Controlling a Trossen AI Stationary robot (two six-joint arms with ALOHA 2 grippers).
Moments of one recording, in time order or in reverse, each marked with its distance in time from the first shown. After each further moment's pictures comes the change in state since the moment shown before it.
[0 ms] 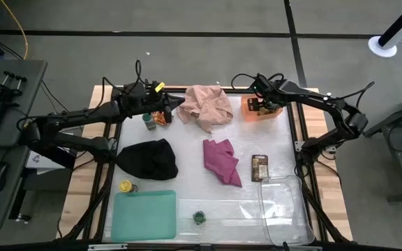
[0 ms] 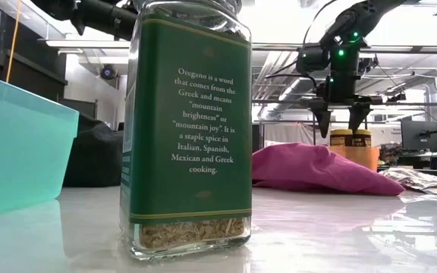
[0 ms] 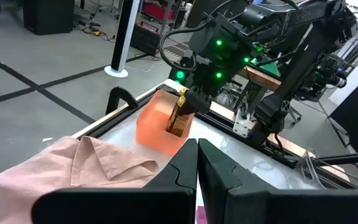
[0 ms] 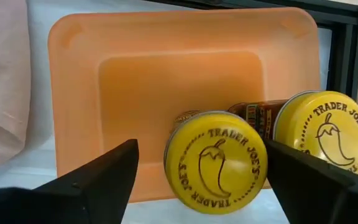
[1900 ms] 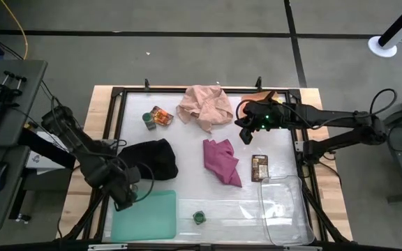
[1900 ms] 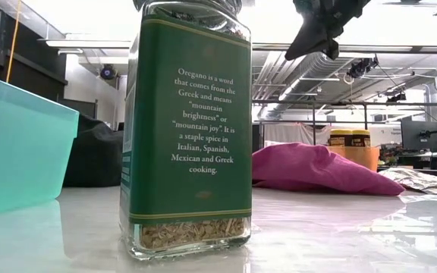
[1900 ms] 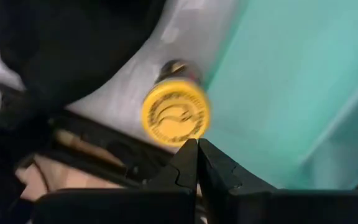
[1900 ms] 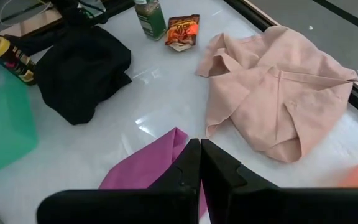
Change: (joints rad) left arm -1.218 0.261 0.440 -1.604 -0.056 -0.909; right arm 0.573 -0.301 -0.003 0.337 -0.138 -0.341
